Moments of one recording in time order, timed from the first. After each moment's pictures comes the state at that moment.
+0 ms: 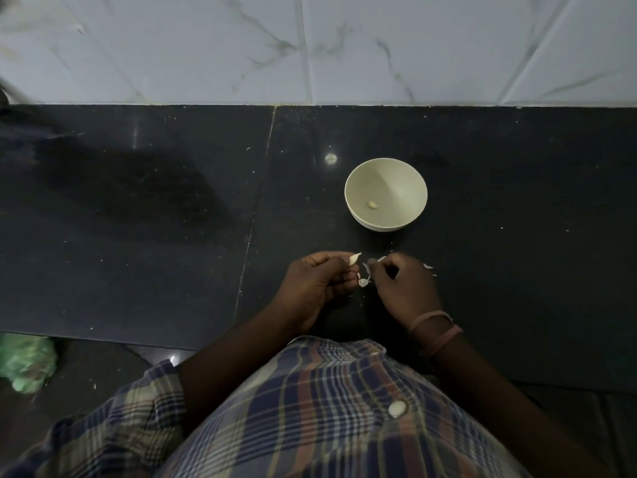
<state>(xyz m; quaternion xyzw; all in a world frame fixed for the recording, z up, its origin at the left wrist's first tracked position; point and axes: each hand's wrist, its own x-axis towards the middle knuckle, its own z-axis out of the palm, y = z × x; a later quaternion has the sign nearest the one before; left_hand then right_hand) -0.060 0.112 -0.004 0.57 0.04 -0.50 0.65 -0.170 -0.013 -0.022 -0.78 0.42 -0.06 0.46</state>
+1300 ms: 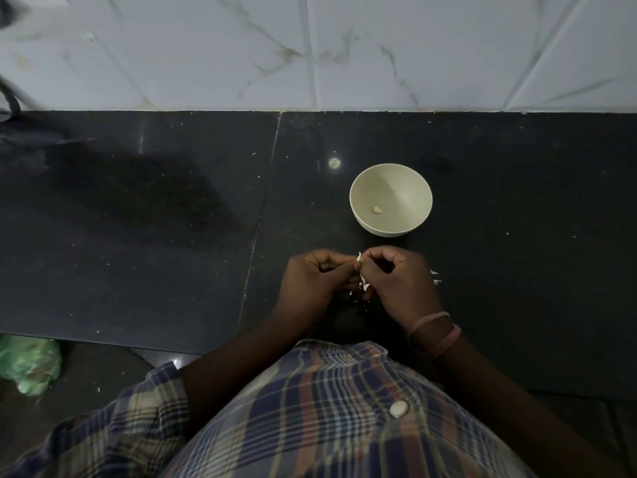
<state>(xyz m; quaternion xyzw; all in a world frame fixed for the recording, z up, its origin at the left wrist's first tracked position) -0.062 0.116 0.006 0.67 -0.12 -0.37 0.63 -0.155 0.001 0.008 -0.70 0.36 -0.14 0.60</state>
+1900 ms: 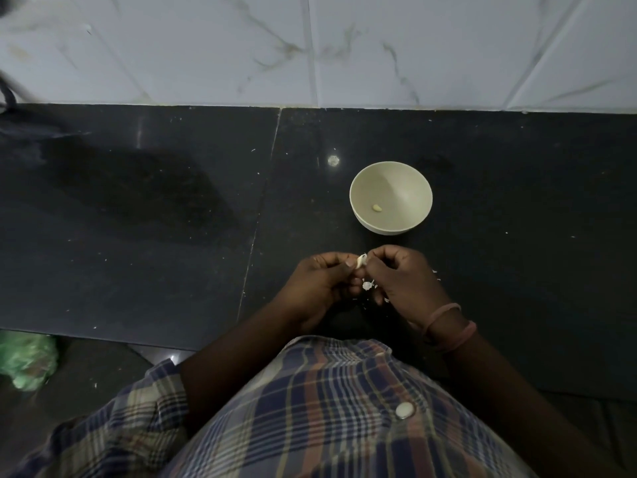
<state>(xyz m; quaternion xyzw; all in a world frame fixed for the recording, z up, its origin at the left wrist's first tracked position) -0.057 0.111 0.001 0.56 -0.02 -0.52 0.64 -0.158 -0.008 0.007 -0.64 0.37 -0.07 0.67</state>
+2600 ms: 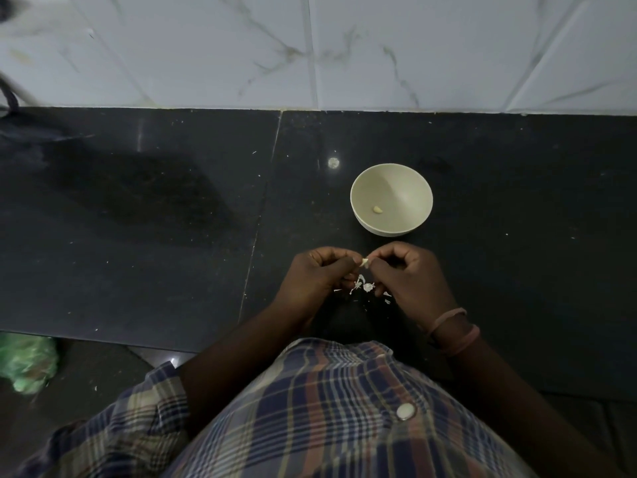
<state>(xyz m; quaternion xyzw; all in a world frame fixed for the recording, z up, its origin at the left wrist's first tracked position) -0.052 0.113 0.001 0.64 -0.09 -0.44 0.62 -0.163 -0.012 0.015 -0.69 0.35 -0.13 0.62</state>
